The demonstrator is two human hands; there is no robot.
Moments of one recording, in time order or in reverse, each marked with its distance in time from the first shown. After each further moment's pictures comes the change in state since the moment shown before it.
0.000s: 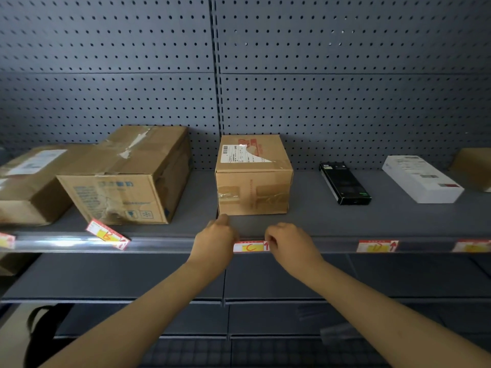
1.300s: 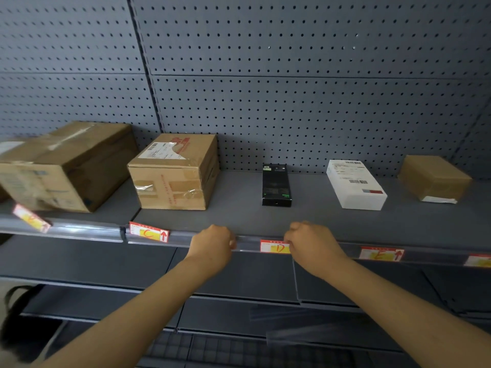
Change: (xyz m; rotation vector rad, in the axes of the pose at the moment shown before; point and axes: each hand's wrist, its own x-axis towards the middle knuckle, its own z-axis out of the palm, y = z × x) left_hand 0.026 0.218 0.024 -0.024 -0.165 -0.191; right_hand -0.065 0.235 -0.090 -0.311 -0.068 -0.213
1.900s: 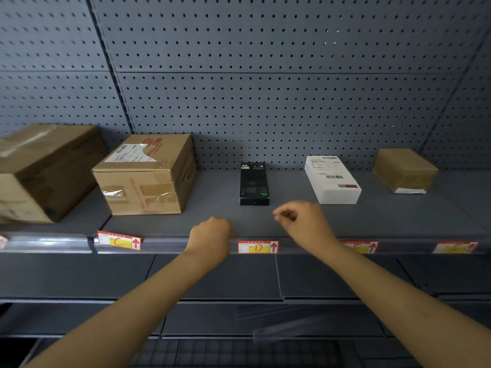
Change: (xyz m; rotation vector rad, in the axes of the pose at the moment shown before) left_hand 0.026 0.042 -0.001 0.090 0.004 0.088; right_hand 0.004 0.039 -0.010 0.650 0.385 0.245
